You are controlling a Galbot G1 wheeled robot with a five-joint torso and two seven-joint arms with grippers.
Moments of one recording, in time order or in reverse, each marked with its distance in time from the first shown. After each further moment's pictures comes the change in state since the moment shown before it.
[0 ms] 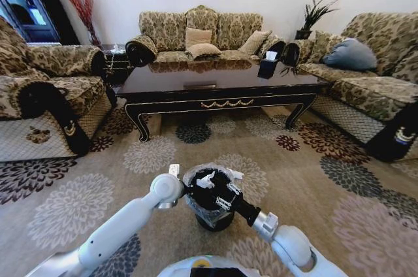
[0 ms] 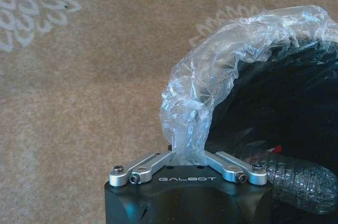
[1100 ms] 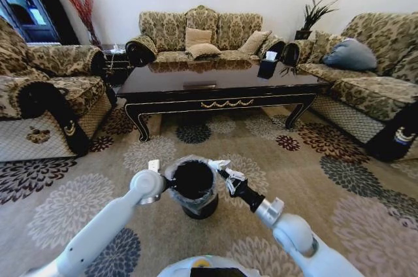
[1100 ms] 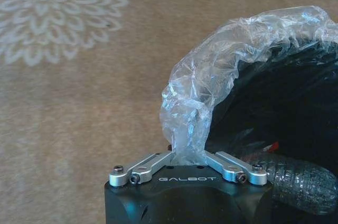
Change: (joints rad) left arm 0.016 0.030 -0.108 -0.005 -0.016 0.000 -0.009; right arm 0.028 -0.028 0.011 0.041 0.076 -0.021 0.033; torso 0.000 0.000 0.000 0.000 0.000
